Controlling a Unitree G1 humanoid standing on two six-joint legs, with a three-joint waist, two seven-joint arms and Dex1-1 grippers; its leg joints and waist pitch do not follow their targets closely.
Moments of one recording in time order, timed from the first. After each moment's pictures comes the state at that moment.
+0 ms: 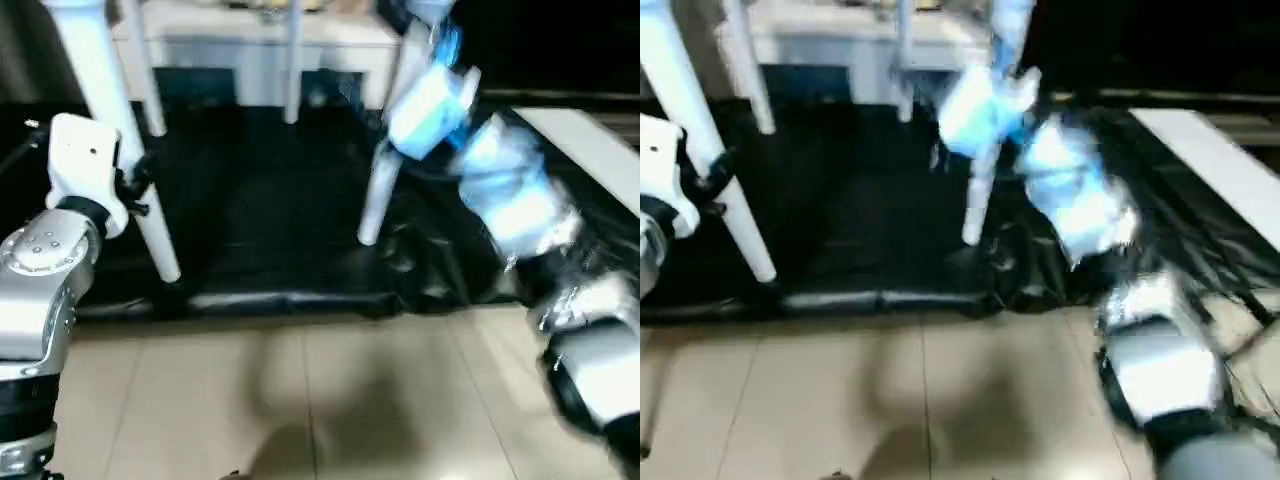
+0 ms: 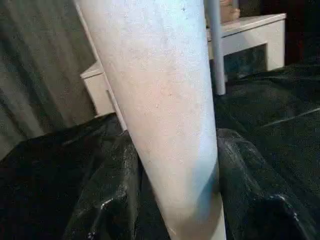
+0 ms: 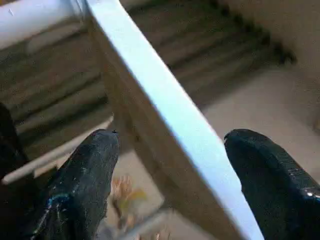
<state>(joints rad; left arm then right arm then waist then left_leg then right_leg) -0.41 0.59 0.14 -0.13 -0.19 0.56 -0.12 -0.92 -0.34 0.23 0.61 -0.20 -0.73 0.22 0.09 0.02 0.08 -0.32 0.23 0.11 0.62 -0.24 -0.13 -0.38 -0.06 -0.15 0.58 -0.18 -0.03</state>
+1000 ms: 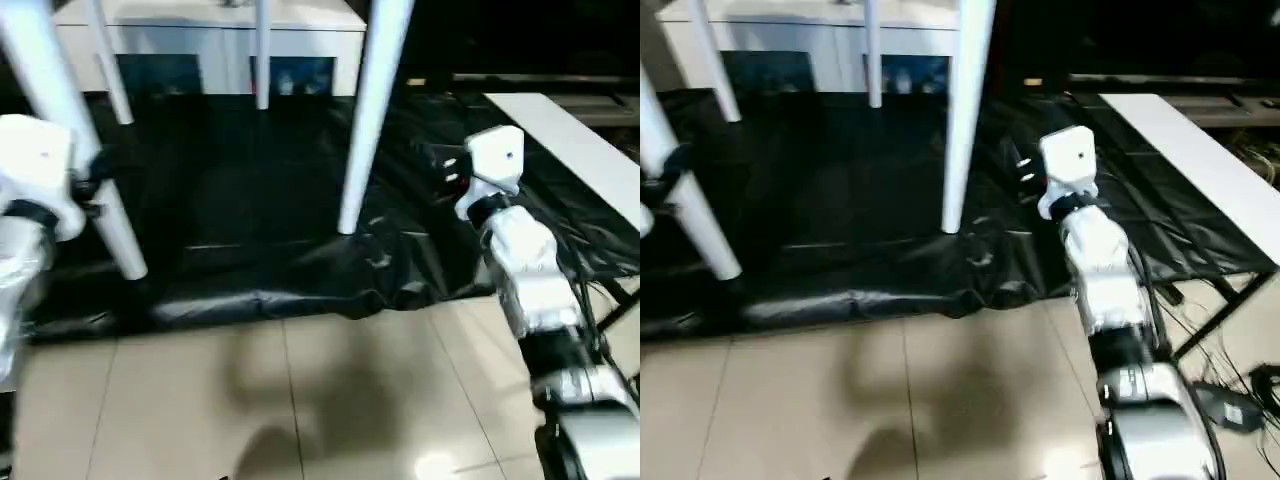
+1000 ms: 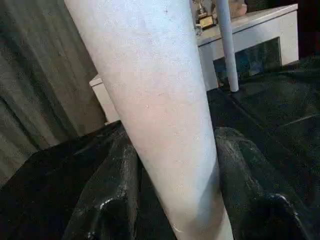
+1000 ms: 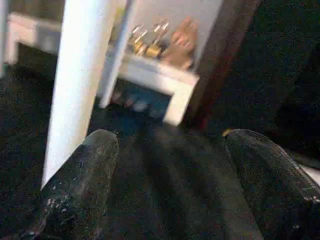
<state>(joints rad) -0.30 0.69 0.27 -0.12 -0.19 0.47 -0.17 -0.69 -0.29 0.00 0.63 0.09 -0.12 0.34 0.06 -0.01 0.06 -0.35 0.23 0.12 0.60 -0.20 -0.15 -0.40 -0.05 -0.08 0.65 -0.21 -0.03</state>
